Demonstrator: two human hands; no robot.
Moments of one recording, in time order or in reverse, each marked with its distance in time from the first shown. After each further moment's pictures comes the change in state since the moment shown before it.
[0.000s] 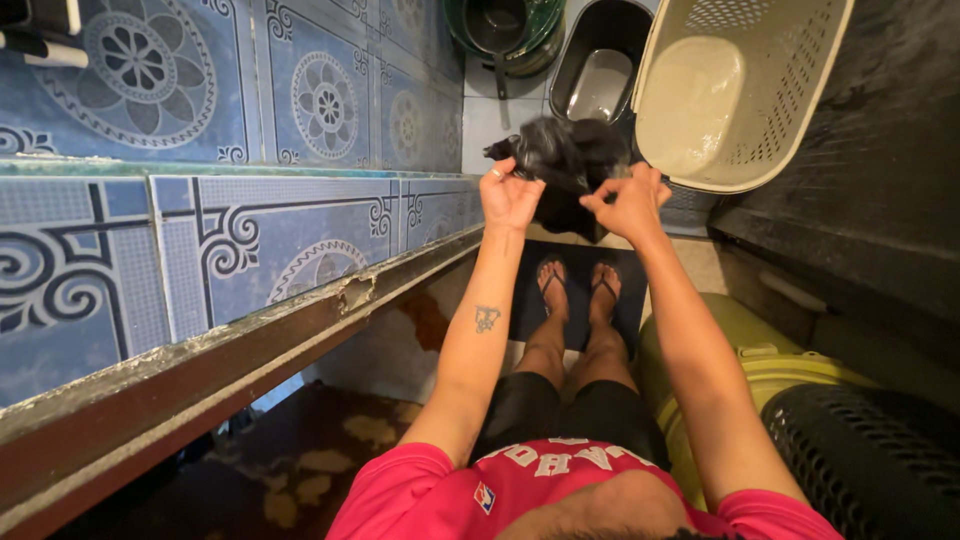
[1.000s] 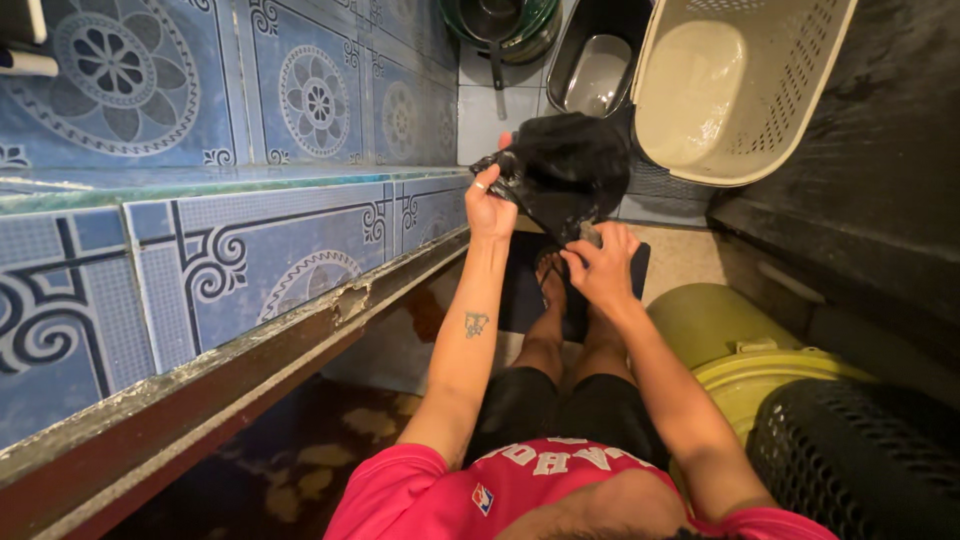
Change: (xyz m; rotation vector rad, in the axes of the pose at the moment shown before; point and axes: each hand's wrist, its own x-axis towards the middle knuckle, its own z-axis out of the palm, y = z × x) left_hand -0.025 0.014 0.008 0.183 -0.024 0.142; right_hand -0.097 -0.048 0.010 0.049 0.253 -0.325
